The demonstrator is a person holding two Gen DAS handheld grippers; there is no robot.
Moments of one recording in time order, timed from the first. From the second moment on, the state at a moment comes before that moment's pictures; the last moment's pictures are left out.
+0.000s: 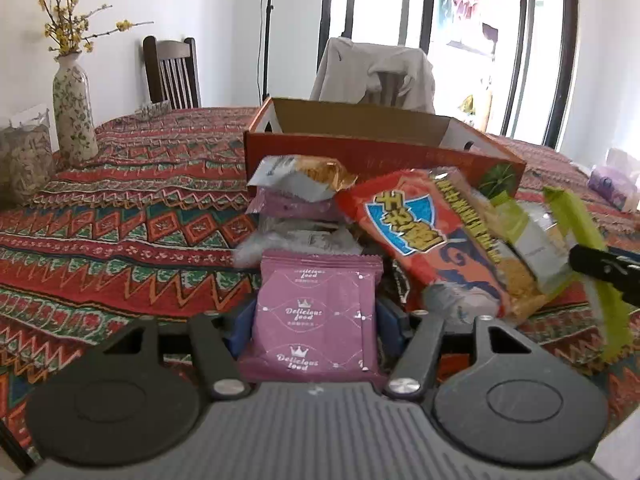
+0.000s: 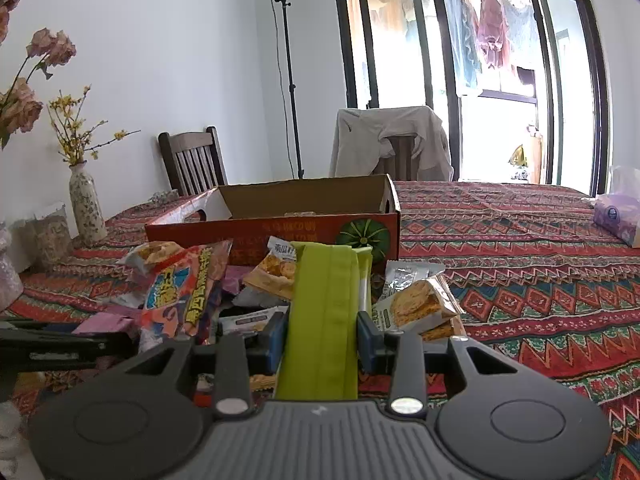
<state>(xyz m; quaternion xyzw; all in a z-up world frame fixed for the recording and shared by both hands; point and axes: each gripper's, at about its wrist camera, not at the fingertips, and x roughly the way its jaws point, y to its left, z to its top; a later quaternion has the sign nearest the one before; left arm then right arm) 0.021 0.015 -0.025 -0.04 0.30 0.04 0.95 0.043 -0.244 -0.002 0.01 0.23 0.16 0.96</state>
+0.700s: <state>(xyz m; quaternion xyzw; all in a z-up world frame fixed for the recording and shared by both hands) 0.048 0.010 0.050 -0.04 0.18 0.02 0.98 0.084 -0.233 0.045 0.02 0.17 0.15 0.97</state>
